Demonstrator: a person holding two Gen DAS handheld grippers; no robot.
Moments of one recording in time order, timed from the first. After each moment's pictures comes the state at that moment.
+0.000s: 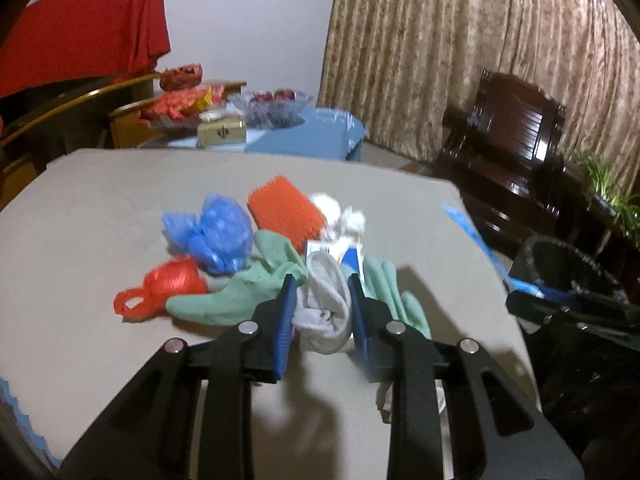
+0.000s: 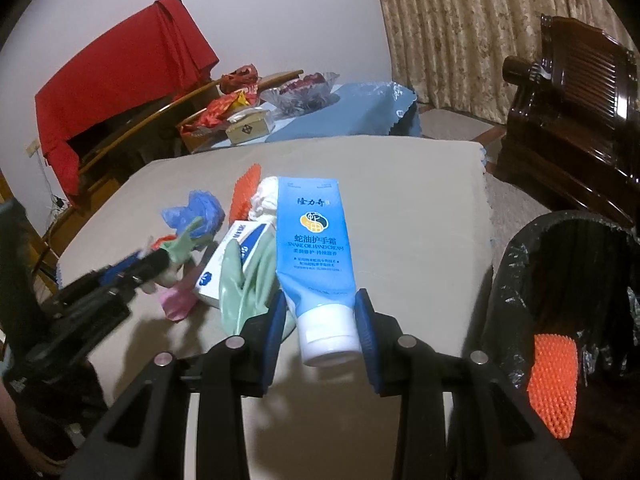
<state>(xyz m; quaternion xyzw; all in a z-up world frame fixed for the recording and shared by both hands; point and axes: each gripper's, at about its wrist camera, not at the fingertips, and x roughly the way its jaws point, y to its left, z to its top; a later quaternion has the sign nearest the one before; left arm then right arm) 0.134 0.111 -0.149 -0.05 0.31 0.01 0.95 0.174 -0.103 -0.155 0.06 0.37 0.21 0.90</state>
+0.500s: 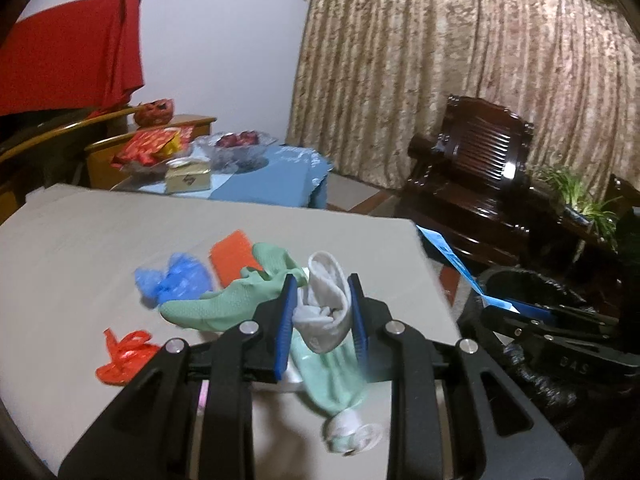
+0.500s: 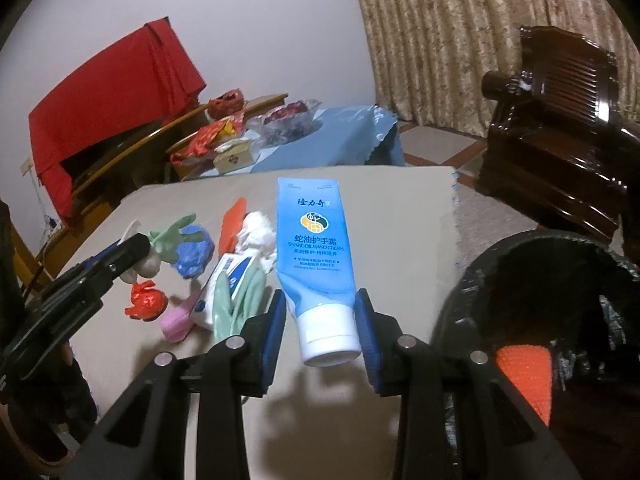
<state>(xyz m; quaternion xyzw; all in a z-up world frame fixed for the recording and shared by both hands) 0.136 0.074 -0.104 -0.05 0.25 -0.05 0.96 0.166 -0.138 -0.123 0.07 0.34 0.17 0.92</state>
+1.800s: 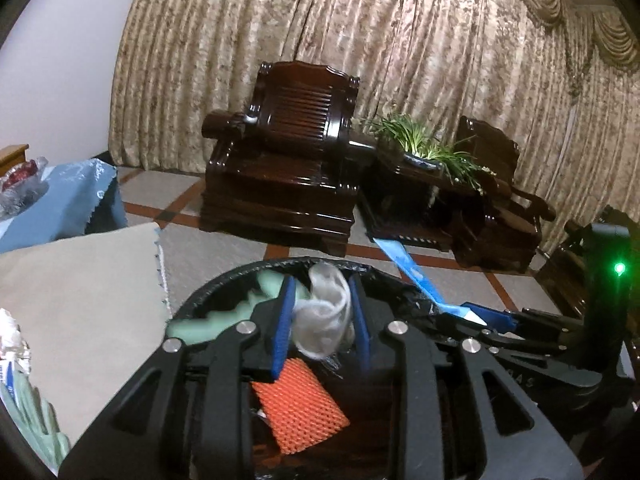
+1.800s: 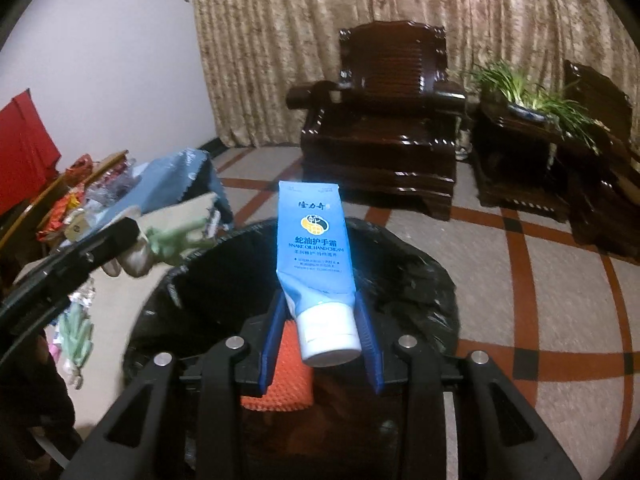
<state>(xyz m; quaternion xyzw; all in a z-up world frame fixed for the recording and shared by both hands) 0.168 -0.207 -0.124 -0.01 0.27 -0.35 0.90 0.095 -0.377 -0.126 0.12 0.34 -0.10 0.93</state>
